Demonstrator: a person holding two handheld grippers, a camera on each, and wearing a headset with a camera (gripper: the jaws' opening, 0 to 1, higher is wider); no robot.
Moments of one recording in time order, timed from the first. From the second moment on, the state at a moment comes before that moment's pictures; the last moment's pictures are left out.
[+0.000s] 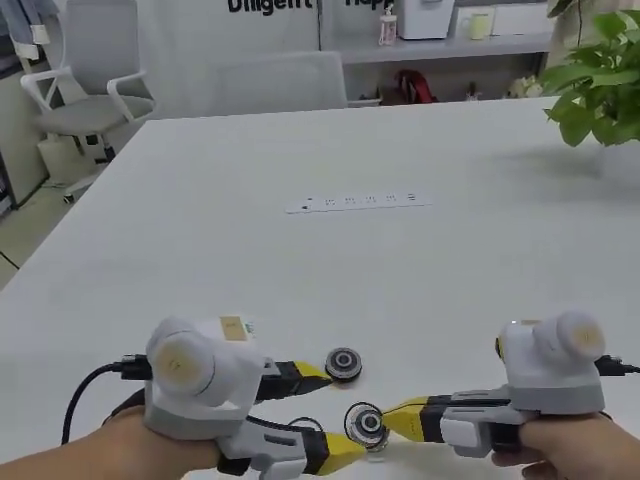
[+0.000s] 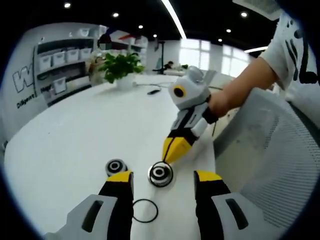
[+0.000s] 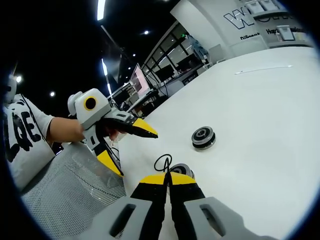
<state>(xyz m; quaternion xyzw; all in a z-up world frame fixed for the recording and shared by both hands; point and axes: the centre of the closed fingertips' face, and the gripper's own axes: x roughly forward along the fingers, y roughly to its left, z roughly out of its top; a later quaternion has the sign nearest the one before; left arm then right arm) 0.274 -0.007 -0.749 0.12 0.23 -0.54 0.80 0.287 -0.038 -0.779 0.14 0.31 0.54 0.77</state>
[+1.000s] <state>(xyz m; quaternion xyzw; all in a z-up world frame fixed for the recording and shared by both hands) 0.269 0.048 -0.738 0.14 0.22 -0.51 0.82 0.289 -0.012 -0.759 0.13 0.31 0.58 0.74</state>
